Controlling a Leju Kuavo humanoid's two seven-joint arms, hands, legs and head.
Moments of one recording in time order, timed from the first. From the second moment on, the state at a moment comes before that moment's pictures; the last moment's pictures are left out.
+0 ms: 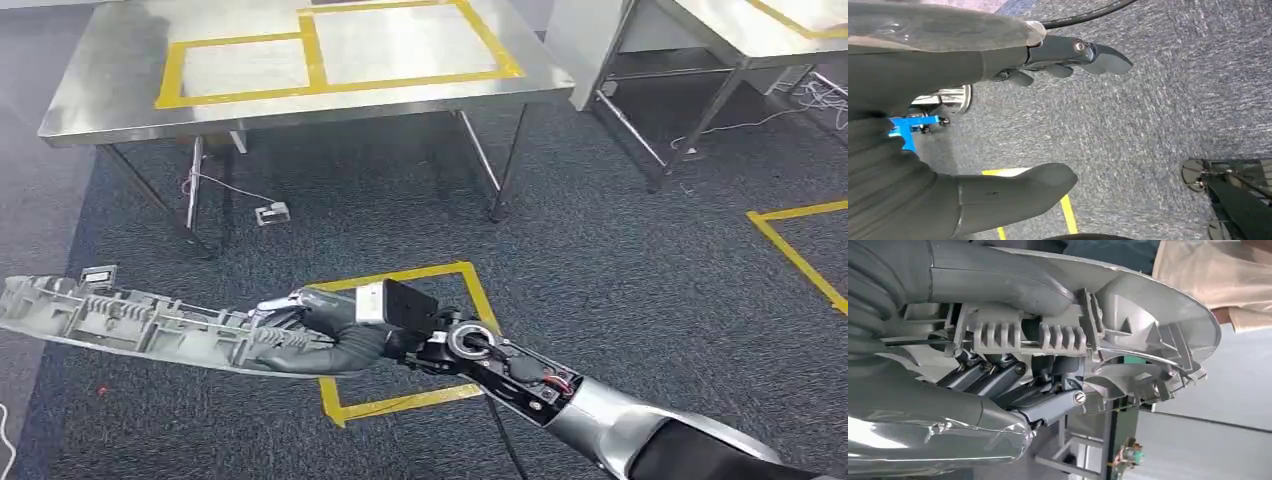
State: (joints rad) left arm -0.13 0.13 -1.23 -0.20 1.12 0.16 0.05; right arm -0.46 0.10 0.81 -1.32 -0.39 0.38 -0.48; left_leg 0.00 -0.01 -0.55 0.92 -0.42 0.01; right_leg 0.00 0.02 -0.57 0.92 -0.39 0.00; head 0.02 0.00
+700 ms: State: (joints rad) left arm -0.13 0.13 -1.23 -0.20 1.12 0.16 0.05; right arm -0.46 0.12 0.81 -1.31 -0.39 0.39 -0.48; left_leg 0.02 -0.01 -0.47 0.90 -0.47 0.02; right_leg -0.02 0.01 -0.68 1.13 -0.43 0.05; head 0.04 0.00
